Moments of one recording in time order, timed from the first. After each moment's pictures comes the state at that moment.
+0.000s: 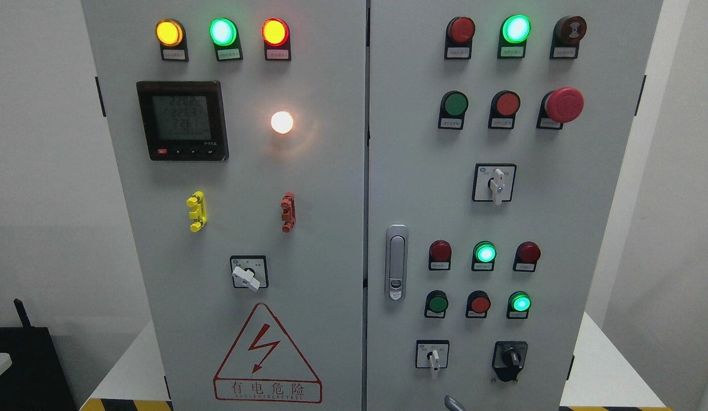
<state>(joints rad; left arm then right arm) -0.04 -0.09 0.04 0.00 0.00 -0.09 0.00 0.08 -0.09 0.33 -1.82 0.15 -0.21 -0.18</state>
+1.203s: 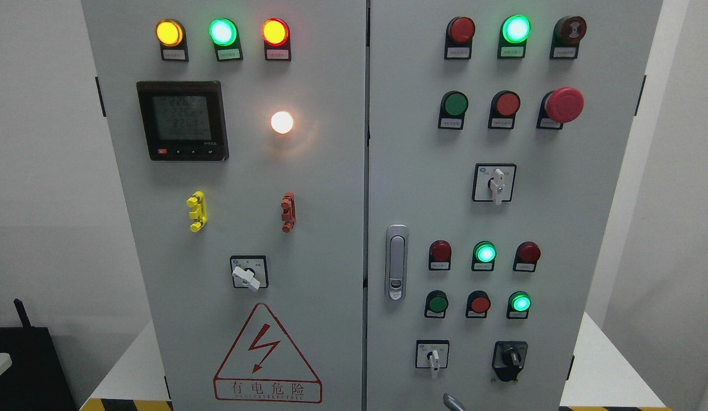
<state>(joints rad) -0.04 -0.09 0.04 0.00 0.00 -0.09 0.00 0.09 -0.08 0.32 -1.84 0.16 -0.19 -0.17</state>
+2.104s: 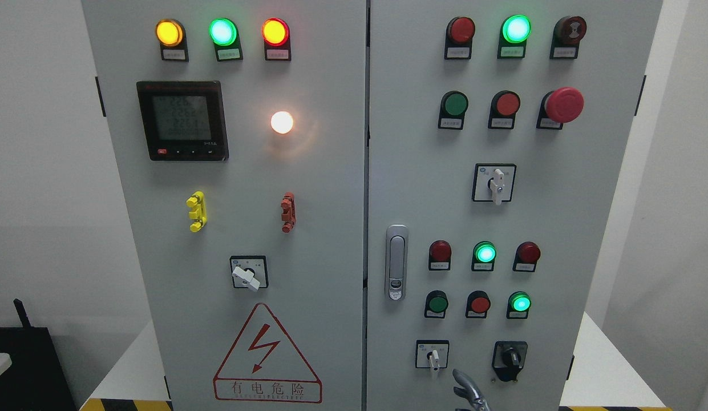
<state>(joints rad) -0.04 -0.09 0.04 0.00 0.00 -0.09 0.00 0.03 -0.03 0.32 -1.86 0.51 -0.21 -0.35</state>
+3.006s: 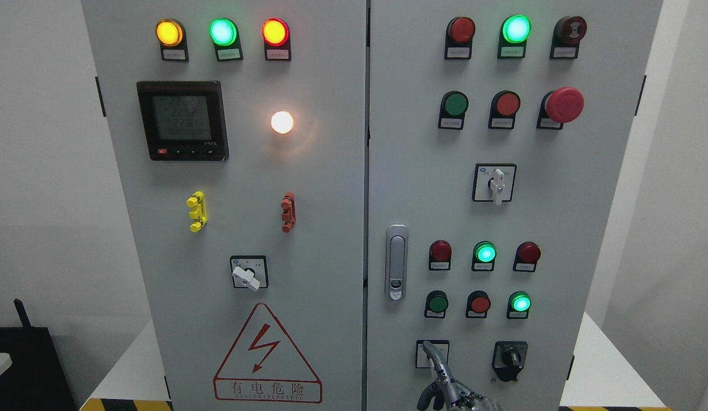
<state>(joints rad) -0.04 -0.09 0.04 0.00 0.00 -0.09 0.00 -0.10 -0.01 0.37 -1.81 1.03 -0.04 -0.41</state>
